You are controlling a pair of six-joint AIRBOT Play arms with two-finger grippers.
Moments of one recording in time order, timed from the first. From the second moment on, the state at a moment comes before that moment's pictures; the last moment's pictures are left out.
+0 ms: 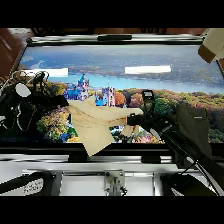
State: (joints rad) left arm -0.02 -1.31 1.10 1.24 -1.06 -1.58; right arm 0.57 -1.04 0.69 -1.72 0.58 2.11
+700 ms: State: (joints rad) left arm 0.04 -1.26 0.78 1.08 -1.27 -1.50; right arm 0.17 -0.86 0.78 -1.39 1.13 1.70
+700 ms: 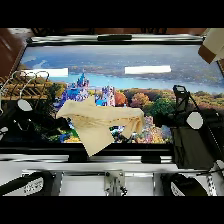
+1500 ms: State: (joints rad) left arm -0.17 -1.26 0.63 0.91 -0.84 -1.50; right arm 0.39 -0.95 0.61 -1.11 0.94 1.69
